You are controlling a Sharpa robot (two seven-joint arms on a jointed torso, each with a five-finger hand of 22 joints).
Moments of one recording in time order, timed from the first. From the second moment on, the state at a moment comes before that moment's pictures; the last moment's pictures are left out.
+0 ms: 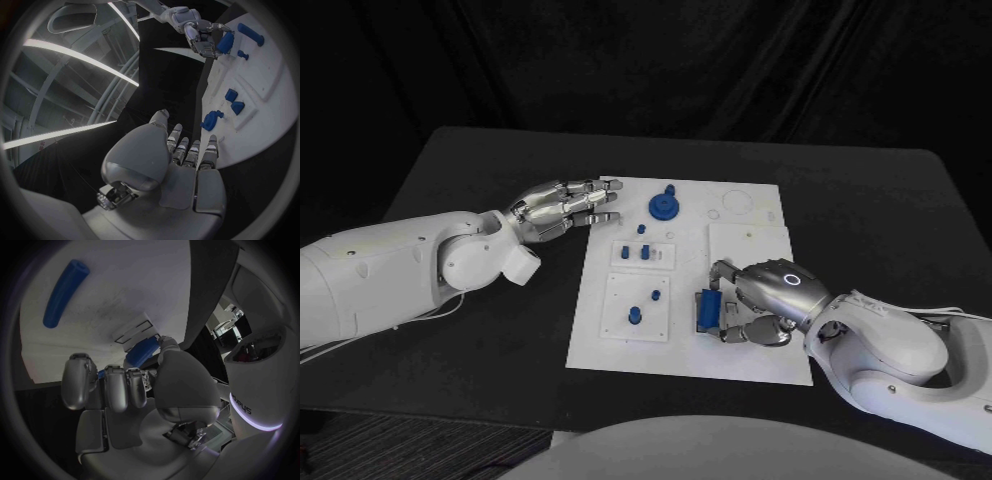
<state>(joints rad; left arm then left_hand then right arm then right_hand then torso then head) 1.23 -0.87 -0.21 1.33 -0.09 0.35 0.40 1.48 0.23 -0.17 0.17 0.47 0.42 0.10 0.14 0.05 0.09 0.08 0.10 0.03 0.05 0.14 0.05 0.02 0.16 0.10 0.27 0.05 0.18 1.07 -1.06 -0.21 1.98 -1.90 -0.39 -0.36 1.16 -0.09 -0.09 0.29 0.68 0.20 0.11 1.13 0.52 1.47 0.03 1.57 1.31 1.47 -0.04 1.50 1.31 0.05 1.46 0.07 1.29 1.31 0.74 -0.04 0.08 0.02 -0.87</state>
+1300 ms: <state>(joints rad) 1.23 -0.87 -0.21 1.32 -0.09 0.35 0.40 1.48 0.23 -0.17 0.17 0.47 0.42 0.10 0.14 0.05 0.09 0.08 0.10 0.03 0.05 0.14 0.05 0.02 0.16 0.10 0.27 0.05 0.18 1.07 -1.10 -0.21 2.02 -1.87 -0.41 -0.30 1.07 -0.08 0.01 0.29 1.10 0.22 0.12 1.03 0.35 1.47 0.01 1.57 1.31 1.47 -0.05 1.50 1.31 0.05 1.46 0.06 1.29 1.31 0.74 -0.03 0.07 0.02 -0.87</state>
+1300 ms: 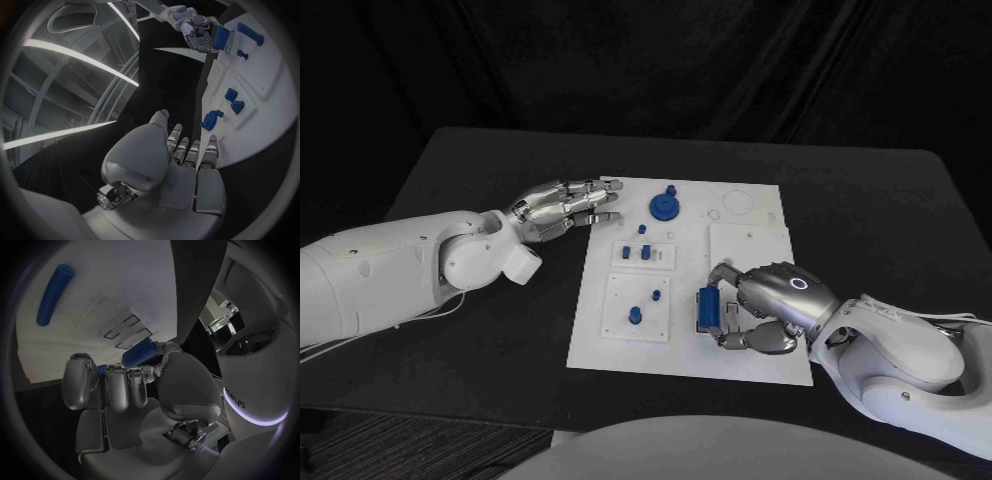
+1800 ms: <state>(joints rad) 1.23 -0.87 -0.21 1.32 -0.09 0.35 0.40 1.48 0.23 -0.17 0.17 0.47 0.42 0.10 0.14 0.05 0.09 0.08 0.10 0.03 0.05 0.14 0.05 0.02 0.16 0.10 0.27 0.05 0.18 1.07 -1.09 -0.21 2.01 -1.87 -0.38 -0.30 1.06 -0.09 0.04 0.29 0.99 0.16 0.13 0.94 0.37 1.47 0.02 1.57 1.31 1.47 -0.05 1.49 1.31 0.06 1.45 0.07 1.25 1.31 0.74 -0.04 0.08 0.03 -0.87</state>
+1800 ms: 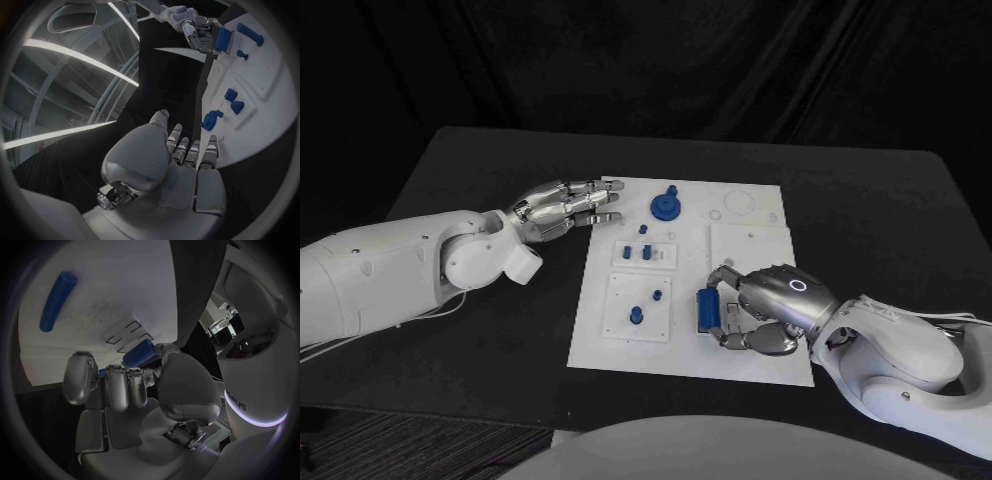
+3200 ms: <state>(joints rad) 1.23 -0.86 -0.21 1.32 -0.09 0.36 0.39 1.48 0.24 -0.17 0.18 0.47 0.43 0.10 0.14 0.05 0.09 0.08 0.11 0.03 0.05 0.14 0.05 0.02 0.16 0.10 0.27 0.05 0.17 1.06 -1.10 -0.21 2.01 -1.87 -0.33 -0.34 1.05 -0.20 -0.15 0.30 0.20 0.12 0.13 0.89 0.20 1.46 0.04 1.57 1.31 1.47 -0.04 1.49 1.31 0.06 1.44 0.08 1.23 1.31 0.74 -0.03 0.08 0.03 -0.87</state>
